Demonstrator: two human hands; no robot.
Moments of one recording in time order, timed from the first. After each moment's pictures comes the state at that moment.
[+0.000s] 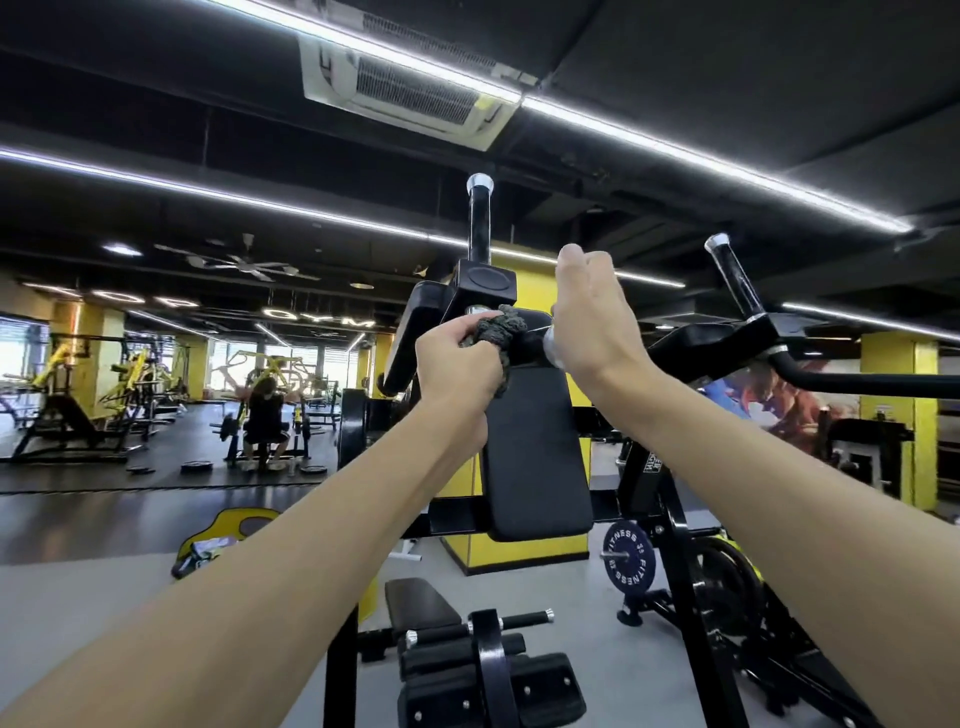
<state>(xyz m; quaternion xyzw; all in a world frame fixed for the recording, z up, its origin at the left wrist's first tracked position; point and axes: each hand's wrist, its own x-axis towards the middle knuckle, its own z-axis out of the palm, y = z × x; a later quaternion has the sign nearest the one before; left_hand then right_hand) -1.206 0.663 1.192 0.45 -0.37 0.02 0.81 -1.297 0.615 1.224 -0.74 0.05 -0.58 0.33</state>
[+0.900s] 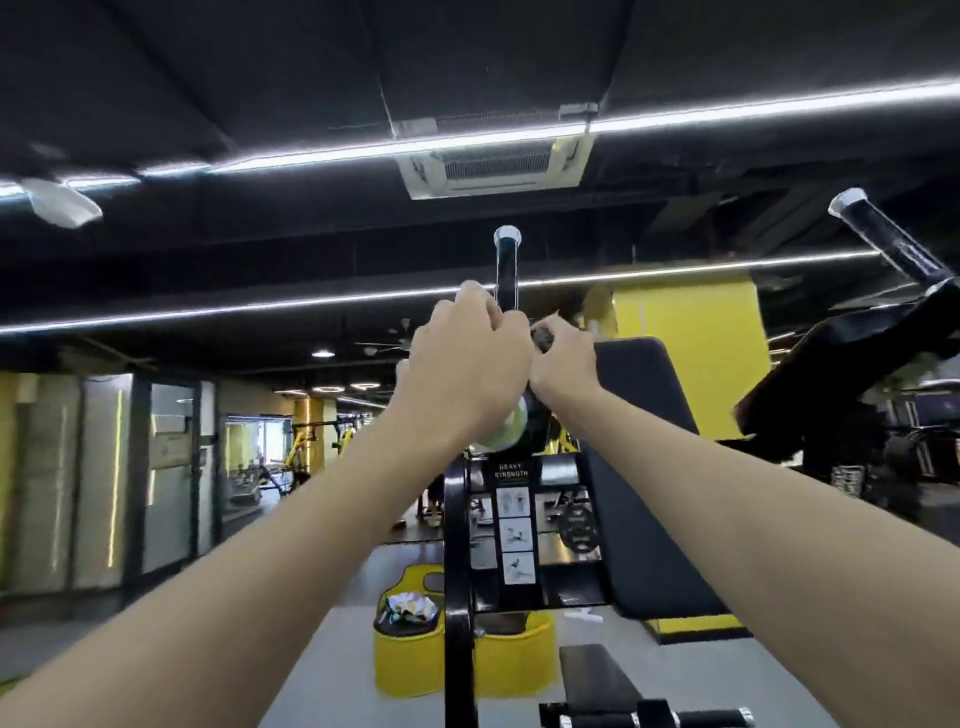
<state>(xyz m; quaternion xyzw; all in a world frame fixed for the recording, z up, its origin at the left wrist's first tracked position) -1.270 0.645 1.250 0.75 -0.35 0.35 0.45 -1.181 0.491 1.256 -0.73 -0.01 -0.53 0.43</state>
